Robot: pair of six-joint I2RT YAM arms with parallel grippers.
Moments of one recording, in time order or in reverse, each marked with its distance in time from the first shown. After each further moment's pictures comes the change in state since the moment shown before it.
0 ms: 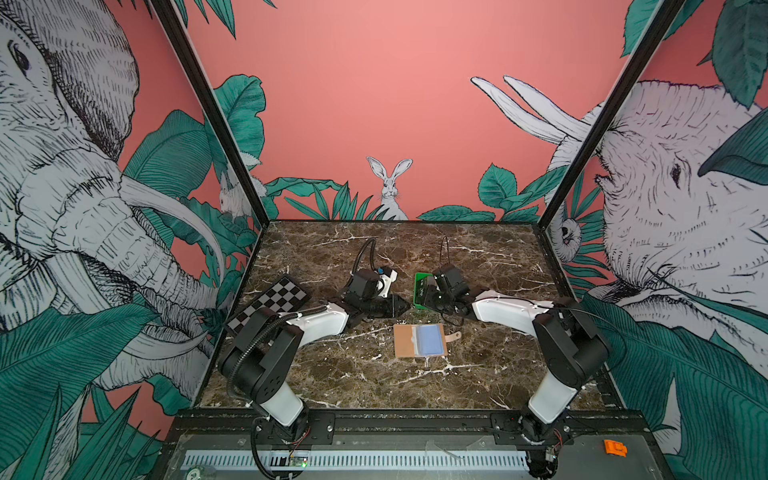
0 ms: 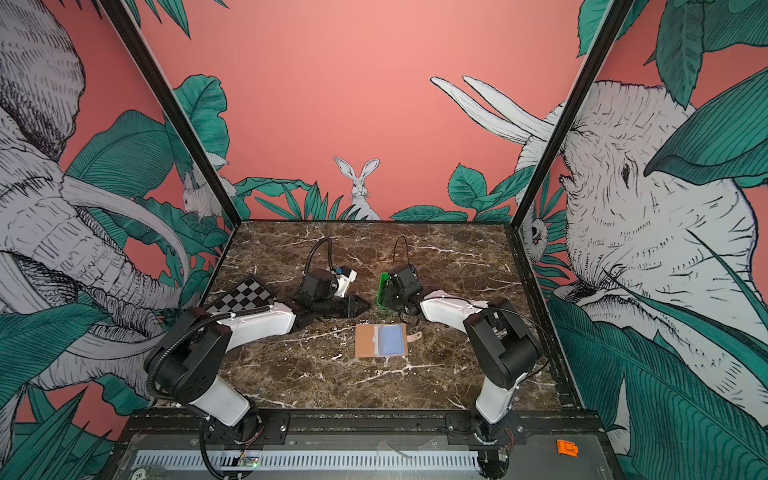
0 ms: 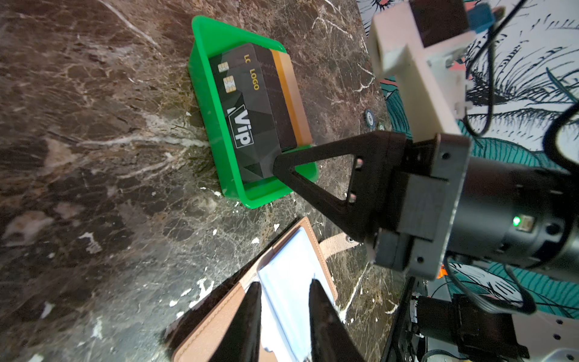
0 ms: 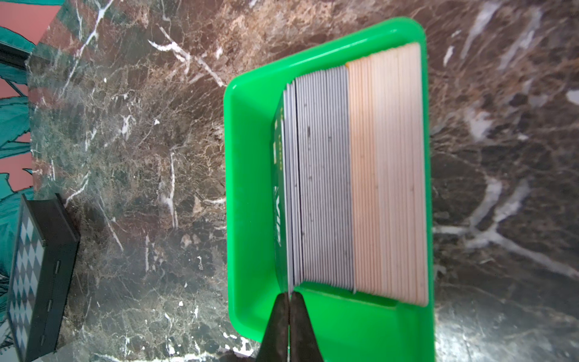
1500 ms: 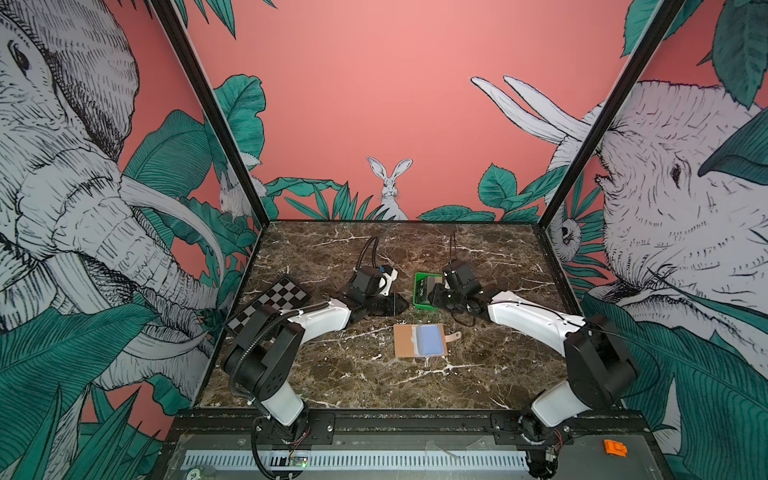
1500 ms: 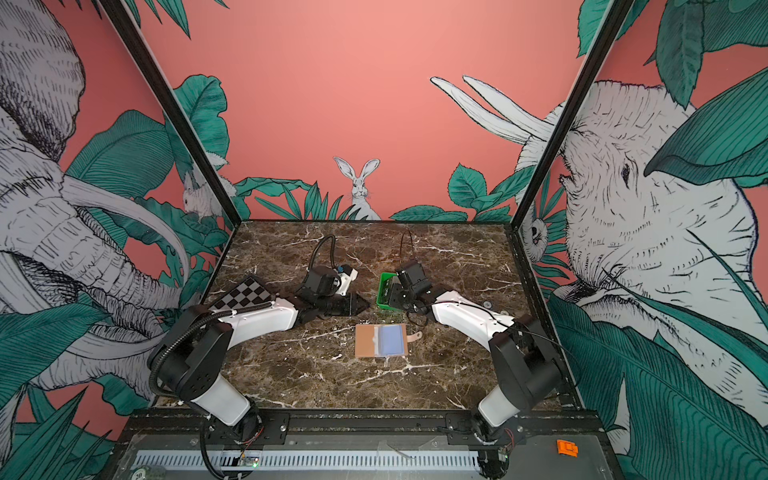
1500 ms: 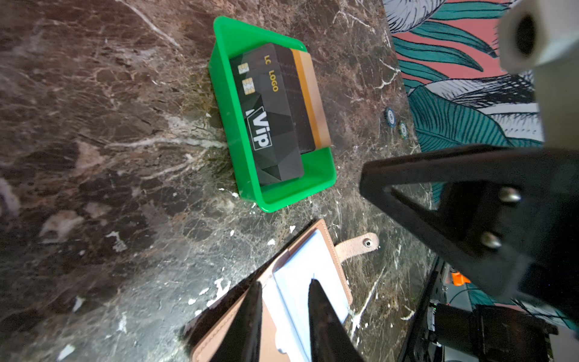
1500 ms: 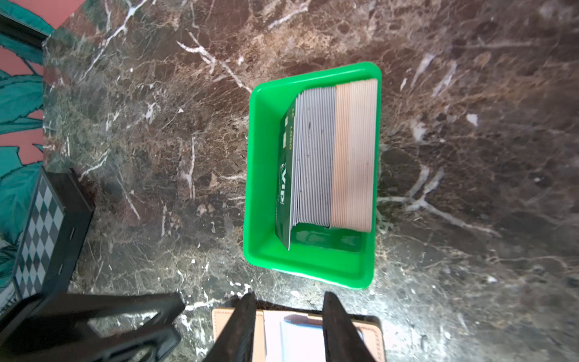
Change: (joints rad) left arm -0.003 0.010 0.050 -0.090 -0.042 0.033; right arm -0.017 -0.145 0.000 -0.152 0.001 -0.069
